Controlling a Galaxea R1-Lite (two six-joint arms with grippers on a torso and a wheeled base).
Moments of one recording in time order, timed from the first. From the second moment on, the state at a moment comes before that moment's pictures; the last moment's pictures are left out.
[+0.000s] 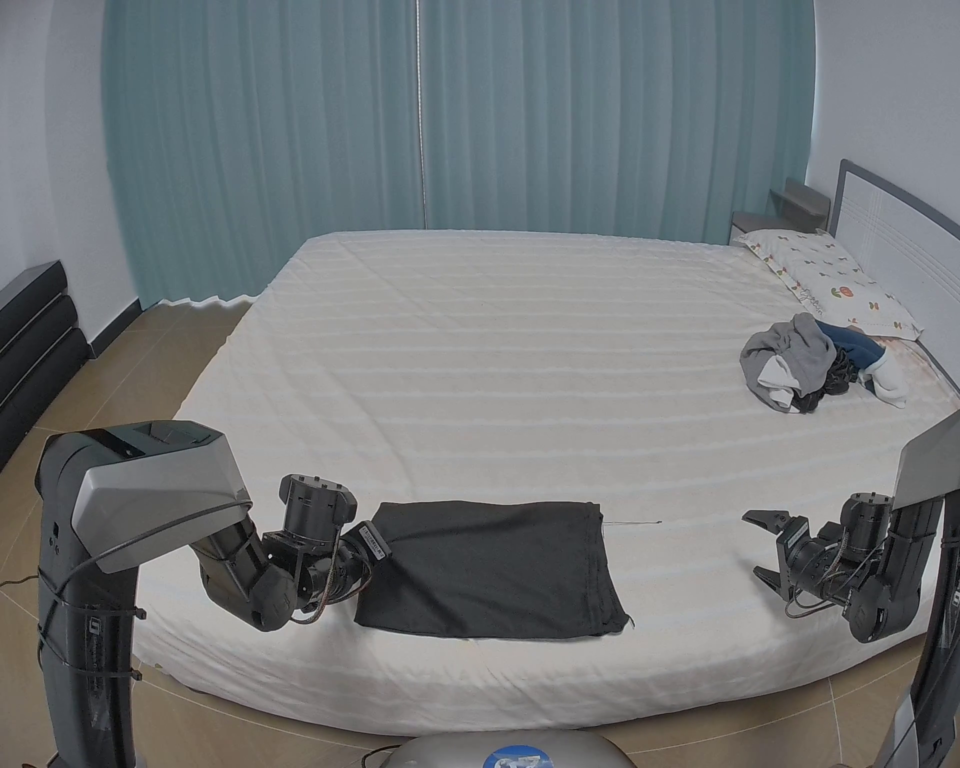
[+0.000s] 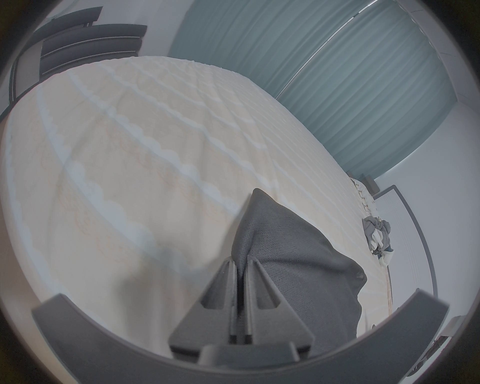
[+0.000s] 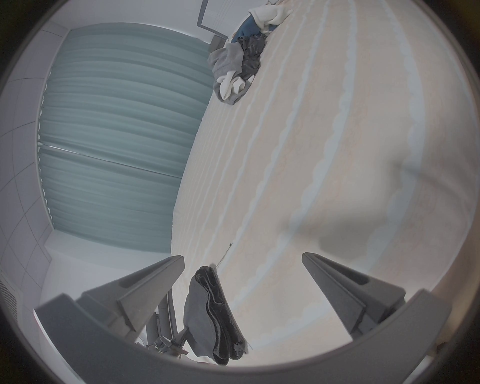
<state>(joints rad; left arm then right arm) -0.35 2.37 -0.84 -0.86 0.08 -0.86 -0.12 2.34 -0.32 -1.55 0.38 1.07</state>
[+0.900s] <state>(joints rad) -0.36 2.37 -0.83 -0.86 0.08 -0.88 -0.12 2.34 -0.32 -1.55 0.38 1.07</state>
